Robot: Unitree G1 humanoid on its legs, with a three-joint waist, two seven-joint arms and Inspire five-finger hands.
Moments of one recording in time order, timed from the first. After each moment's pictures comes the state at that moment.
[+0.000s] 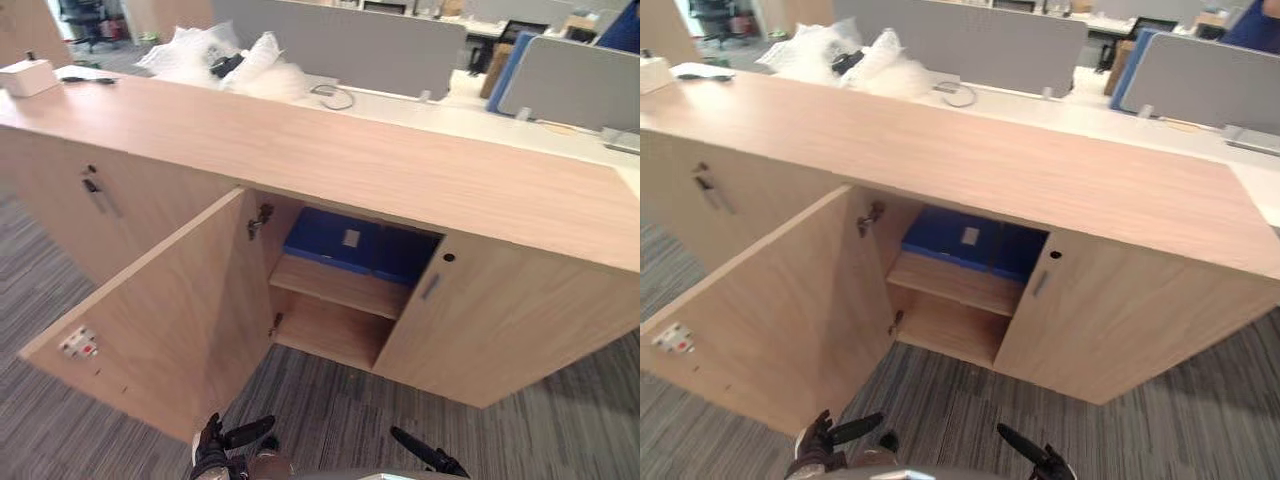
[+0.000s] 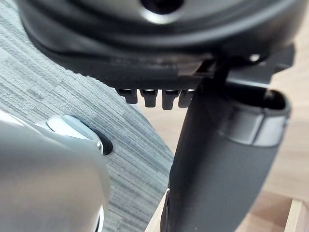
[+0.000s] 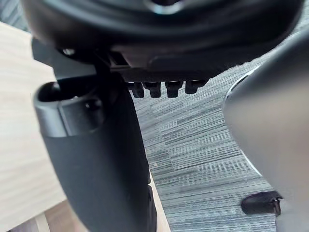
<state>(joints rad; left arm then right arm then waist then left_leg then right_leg) 0.04 0.00 0.41 1.01 -0.04 -0.10 0.13 0.03 -0.05 -0.12 1.22 0.55 -0.08 -0.03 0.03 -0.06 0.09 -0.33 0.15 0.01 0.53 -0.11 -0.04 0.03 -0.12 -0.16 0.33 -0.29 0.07</state>
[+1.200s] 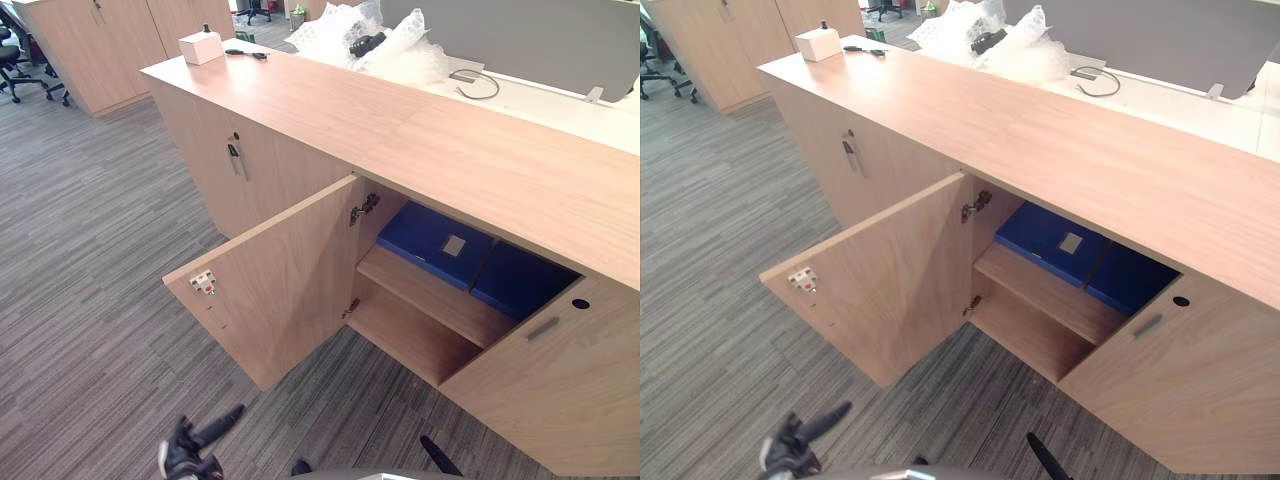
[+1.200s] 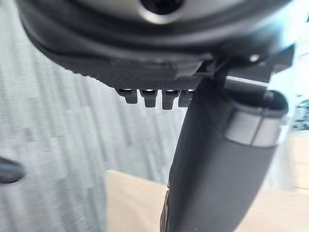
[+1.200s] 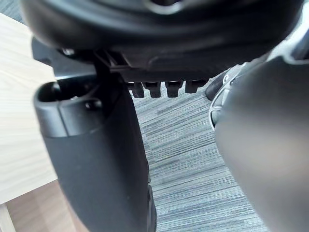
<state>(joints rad) 0.15 0.08 0.51 0.69 -0.18 -0.06 0.11 0.08 0.00 -0.58 1.25 0.46 -0.07 0.00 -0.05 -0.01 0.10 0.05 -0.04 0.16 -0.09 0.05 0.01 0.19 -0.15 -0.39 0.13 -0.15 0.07</state>
